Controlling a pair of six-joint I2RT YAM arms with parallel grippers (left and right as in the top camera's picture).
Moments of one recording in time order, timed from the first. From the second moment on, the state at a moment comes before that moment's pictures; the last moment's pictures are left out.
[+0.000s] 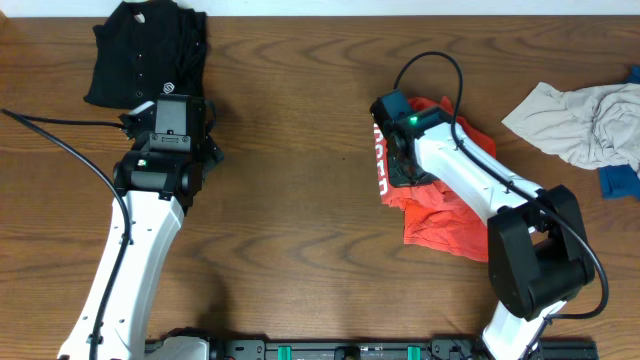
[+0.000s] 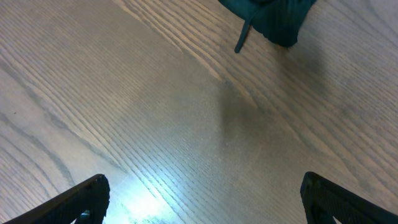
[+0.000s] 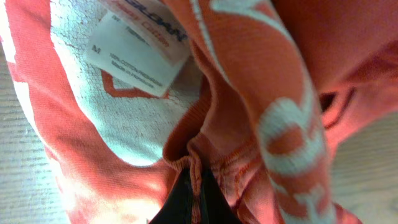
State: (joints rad) left arm -0.10 1.34 1.14 -0.90 -0.43 -0.67; right arm 0.45 1.91 1.36 -0.99 0.29 0.44
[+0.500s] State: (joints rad) left arm -0.10 1.34 1.14 -0.90 -0.43 -0.67; right arm 0.26 1.75 1.43 -1.09 0.29 0.44
